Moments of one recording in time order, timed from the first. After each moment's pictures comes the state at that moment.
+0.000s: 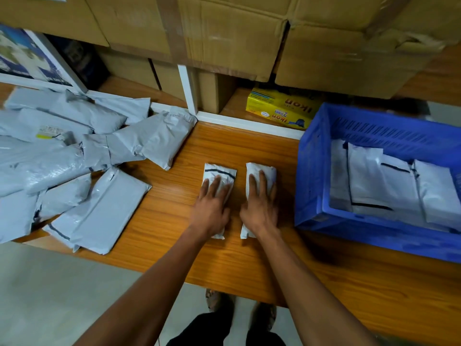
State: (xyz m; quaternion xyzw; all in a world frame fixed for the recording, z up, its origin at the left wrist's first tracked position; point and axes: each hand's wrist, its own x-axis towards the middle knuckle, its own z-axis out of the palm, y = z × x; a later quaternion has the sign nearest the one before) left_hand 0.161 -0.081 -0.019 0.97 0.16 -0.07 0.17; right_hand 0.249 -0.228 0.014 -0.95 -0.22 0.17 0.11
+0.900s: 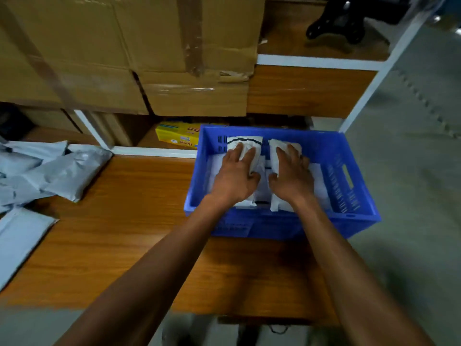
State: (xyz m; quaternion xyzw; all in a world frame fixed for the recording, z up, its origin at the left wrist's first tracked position) left_hand 0.372 -0.393 0.159 0.95 0.06 0.04 0.30; right_hand 0.438 -0.559 0.160 -0.98 -0.15 0.04 0.12
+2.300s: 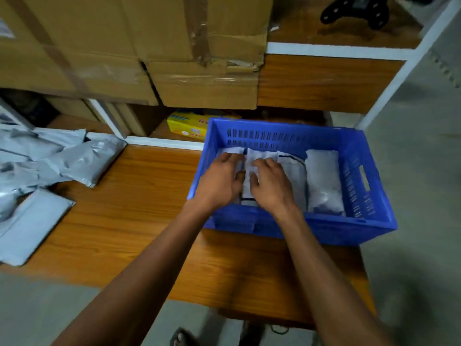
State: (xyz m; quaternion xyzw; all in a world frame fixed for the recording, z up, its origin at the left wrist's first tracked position) left_hand 0.335 -0.358 0.153 0.95 0.10 0.08 0.28; right_hand 0.403 -0.512 0.139 -0.93 -0.29 0.02 0.24
